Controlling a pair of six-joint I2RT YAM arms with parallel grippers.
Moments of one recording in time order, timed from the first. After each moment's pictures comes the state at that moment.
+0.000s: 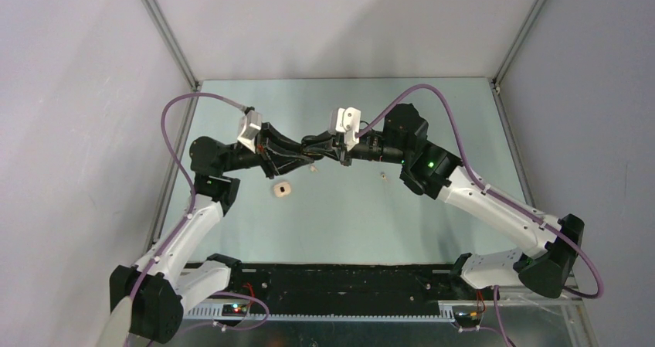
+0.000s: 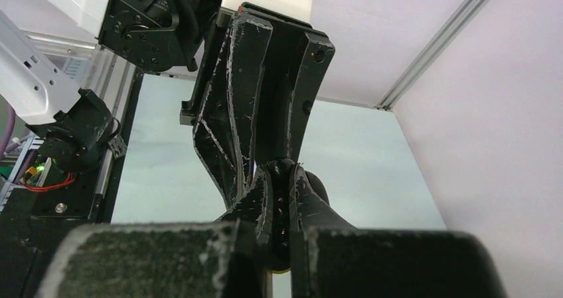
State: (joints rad) left arm -0.26 1.01 0.71 0.73 1.18 -0.51; right arm 0.90 1.30 1.32 0.00 -0.52 -0.36
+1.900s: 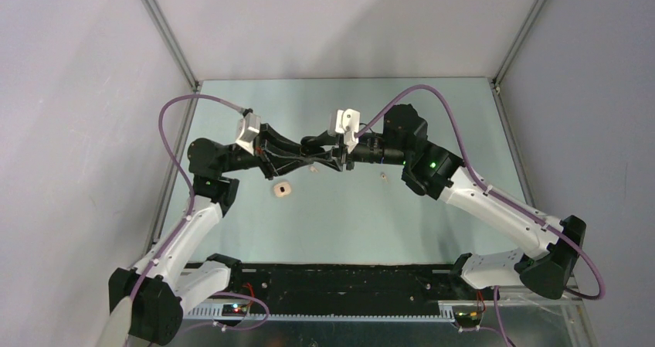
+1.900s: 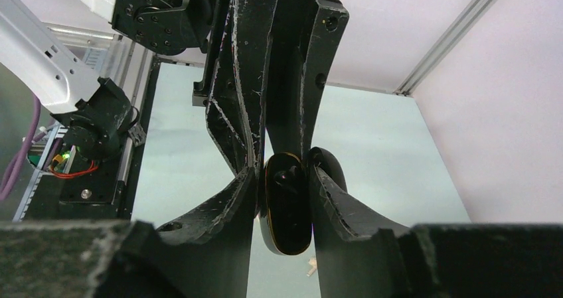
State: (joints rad) left arm -0.26 1.00 0.71 0.74 1.19 -0.49; right arm 0.90 1.29 1.32 -0.06 -0.54 -0.35
